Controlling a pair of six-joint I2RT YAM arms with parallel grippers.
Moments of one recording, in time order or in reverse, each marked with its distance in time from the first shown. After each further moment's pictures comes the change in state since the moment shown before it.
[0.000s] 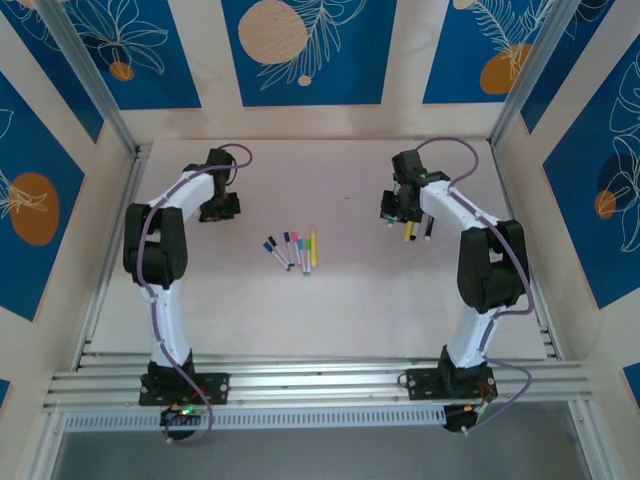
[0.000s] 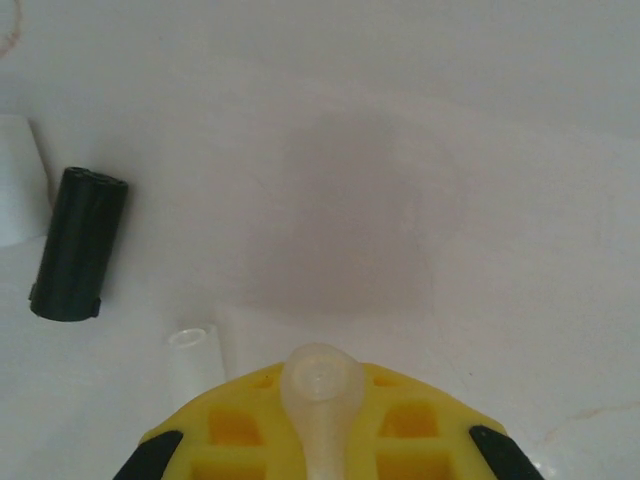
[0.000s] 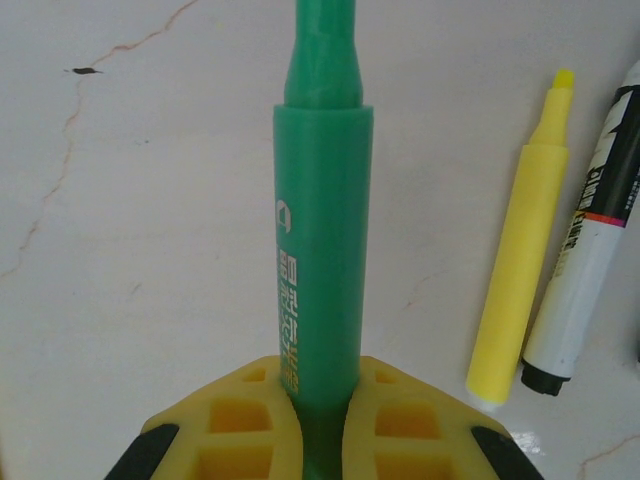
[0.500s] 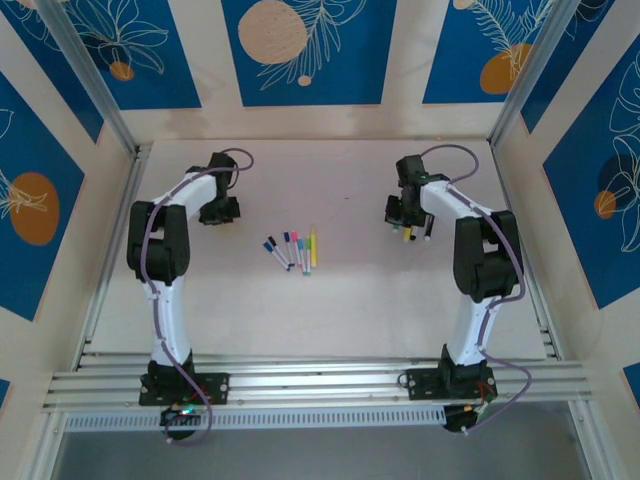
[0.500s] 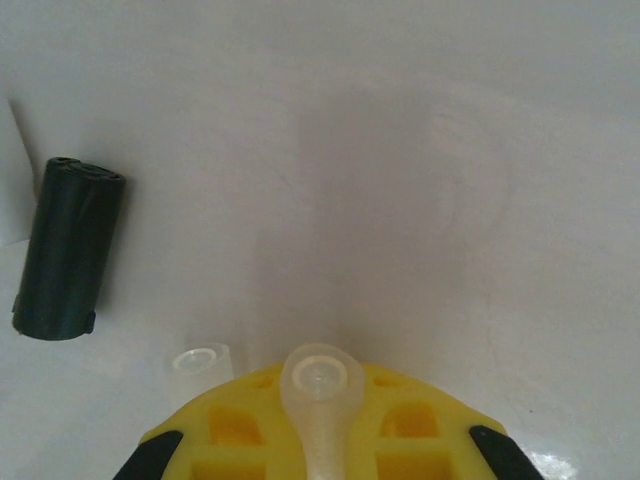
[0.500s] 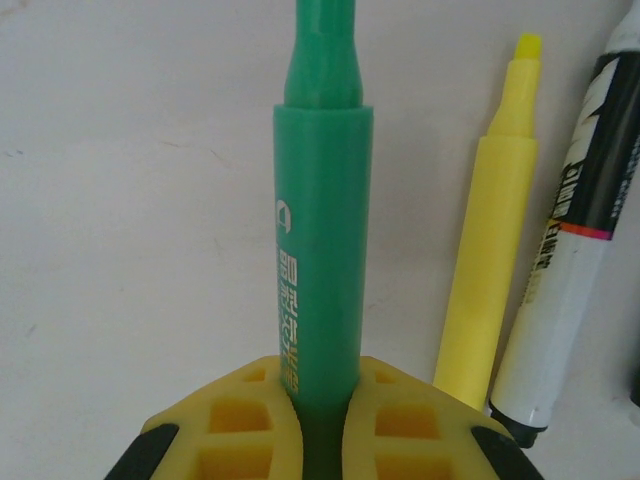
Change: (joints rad) left arm 0.000 0.043 0.004 -0.009 -0.031 -0.001; right arm -0.036 0.095 0.000 0.012 0.005 0.000
